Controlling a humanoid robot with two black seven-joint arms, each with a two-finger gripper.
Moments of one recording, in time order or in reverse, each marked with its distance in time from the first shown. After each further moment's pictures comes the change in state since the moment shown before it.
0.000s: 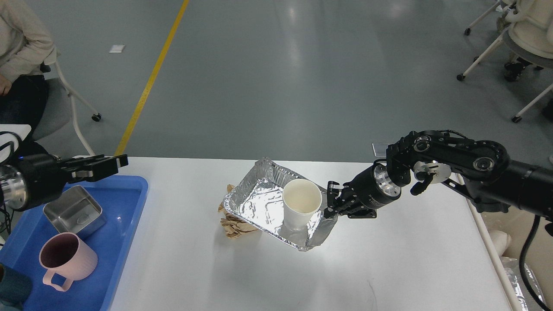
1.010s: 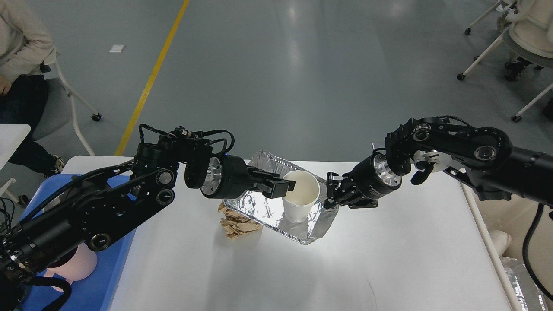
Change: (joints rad) left arm -0.675 -0.765 0.486 0.277 0.182 -0.289 0.028; right arm 0.063 -0.008 -0.041 0.010 0.001 0.003 0.001
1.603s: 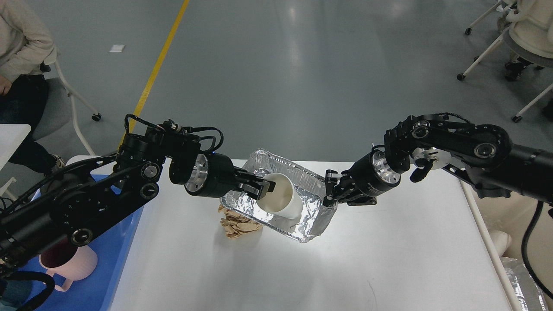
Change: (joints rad) left arm -0.023 0.051 0.018 -0.024 0.011 -0.076 0.003; right arm 0.017 0.005 0.000 0.001 0.000 0.000 0.000
